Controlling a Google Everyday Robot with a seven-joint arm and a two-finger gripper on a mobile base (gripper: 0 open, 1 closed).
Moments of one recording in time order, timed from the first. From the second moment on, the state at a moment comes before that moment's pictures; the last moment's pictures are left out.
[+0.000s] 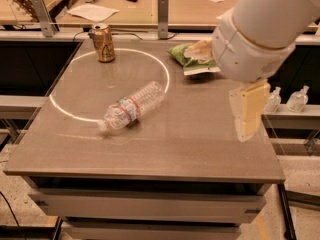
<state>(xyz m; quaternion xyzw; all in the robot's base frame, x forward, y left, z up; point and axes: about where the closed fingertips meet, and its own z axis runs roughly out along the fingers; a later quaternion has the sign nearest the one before) 0.441 -0.112 0.976 -0.84 0.52 -0.10 0.15</state>
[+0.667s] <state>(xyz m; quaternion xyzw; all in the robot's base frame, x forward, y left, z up) 0.450 -0.084 0.990 -0.86 0.48 -0.11 0.14</state>
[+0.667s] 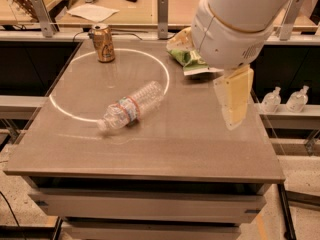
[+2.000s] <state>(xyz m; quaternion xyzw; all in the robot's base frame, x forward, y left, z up) 0.538 -0.034 0.971 -0.90 0.42 -0.01 0.14</state>
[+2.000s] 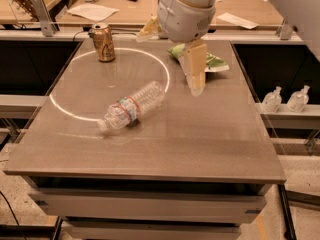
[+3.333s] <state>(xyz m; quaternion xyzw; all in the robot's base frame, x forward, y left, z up) 0.585 0.018 0.898 -0.91 0.41 -0.03 0.06</state>
